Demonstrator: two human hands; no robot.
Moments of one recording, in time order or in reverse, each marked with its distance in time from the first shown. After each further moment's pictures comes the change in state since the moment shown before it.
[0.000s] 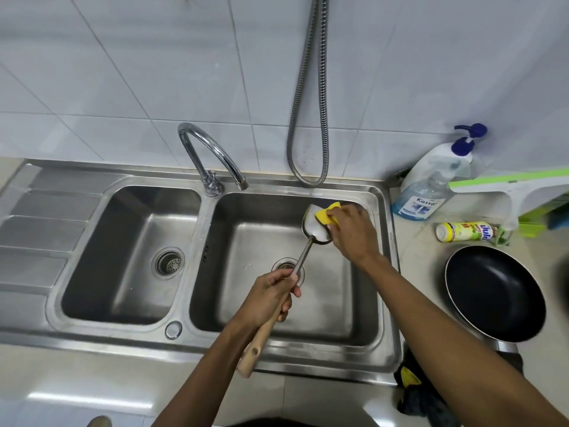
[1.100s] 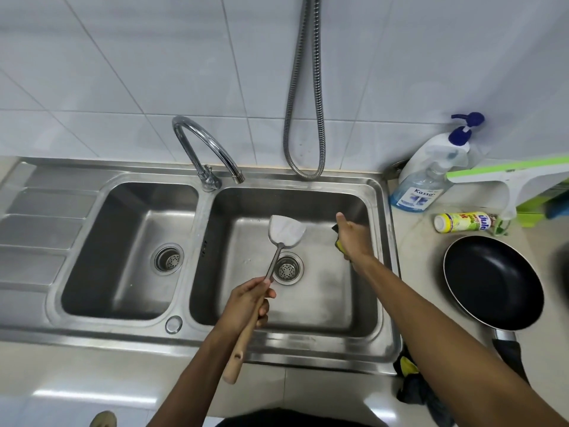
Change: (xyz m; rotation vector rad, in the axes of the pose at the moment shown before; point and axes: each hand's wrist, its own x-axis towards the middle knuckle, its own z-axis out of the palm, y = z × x) left_hand -0.012 -0.027 -0.029 -0.242 0.206 -0.143; right_hand -0.018 -0.010 0.013 0.912 -0.194 0.843
